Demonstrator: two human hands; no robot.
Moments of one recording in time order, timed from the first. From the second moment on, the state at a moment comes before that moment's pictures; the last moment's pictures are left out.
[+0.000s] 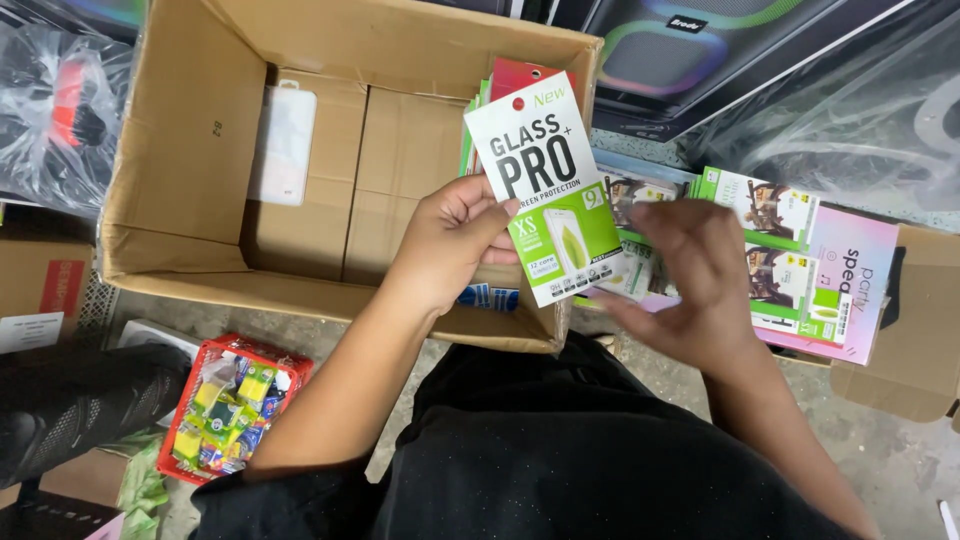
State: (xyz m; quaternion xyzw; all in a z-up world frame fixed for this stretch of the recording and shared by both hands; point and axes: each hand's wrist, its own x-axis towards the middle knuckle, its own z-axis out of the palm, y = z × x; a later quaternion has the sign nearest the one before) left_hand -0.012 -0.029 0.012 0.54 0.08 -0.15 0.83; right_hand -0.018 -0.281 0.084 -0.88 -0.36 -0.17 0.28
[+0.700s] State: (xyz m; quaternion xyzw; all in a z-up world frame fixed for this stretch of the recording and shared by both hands) left_hand -0.018 -0.021 -0.001 0.55 0.03 -0.01 0.83; right_hand -0.040 -0.287 0.067 -0.66 0.04 0.04 0.75
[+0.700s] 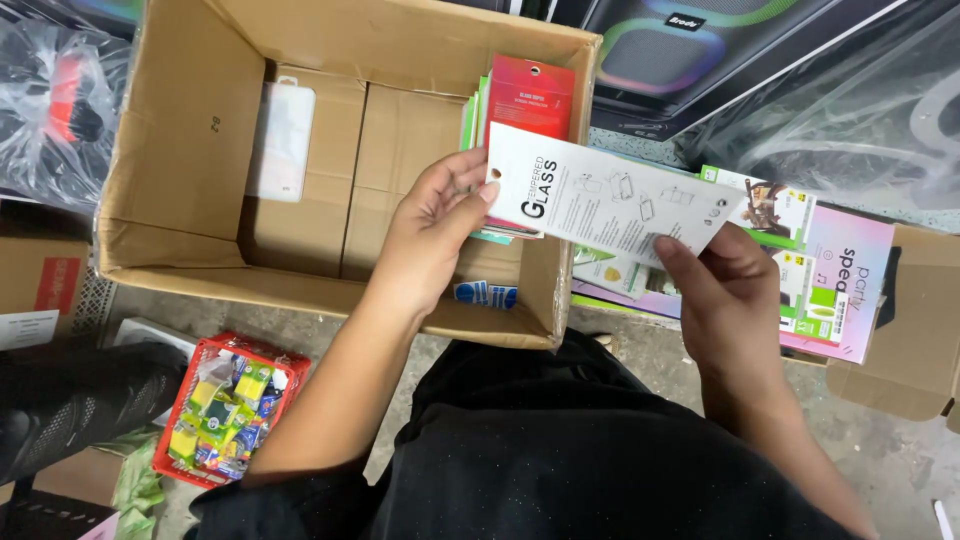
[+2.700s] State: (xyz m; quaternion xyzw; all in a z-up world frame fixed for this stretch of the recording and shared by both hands) left_hand -0.072 -0.343 -0.033 0.47 0.03 -0.14 0.87; right_hand -0.102 -0.617 -0.013 -0.61 0.11 -0.14 0.77
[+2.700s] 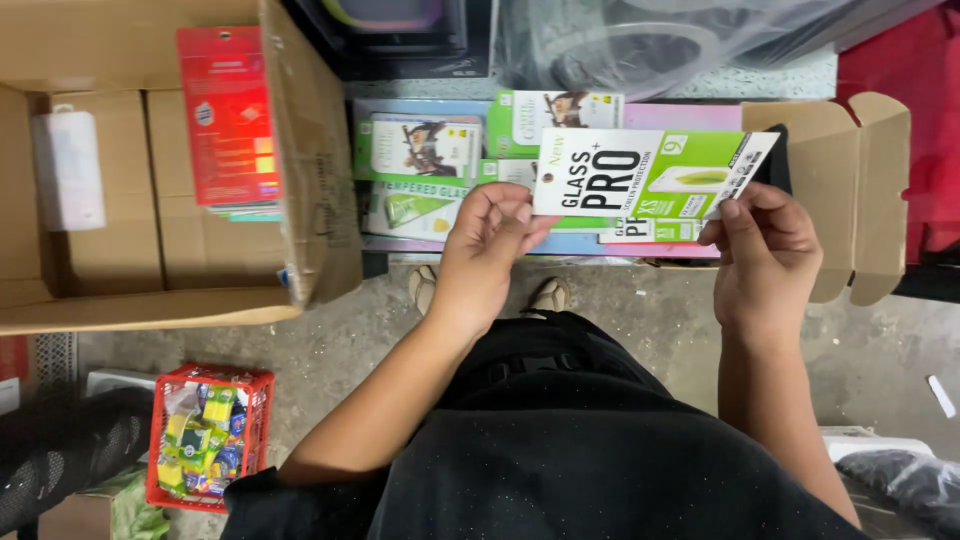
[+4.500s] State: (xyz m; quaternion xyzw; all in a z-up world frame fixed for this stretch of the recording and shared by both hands) left_hand -0.089 -0.506 -0.251 0.78 -0.04 -0.39 0.49; right_hand -0.103 -0.758 -0.232 -0.93 0.12 -0.06 0.35
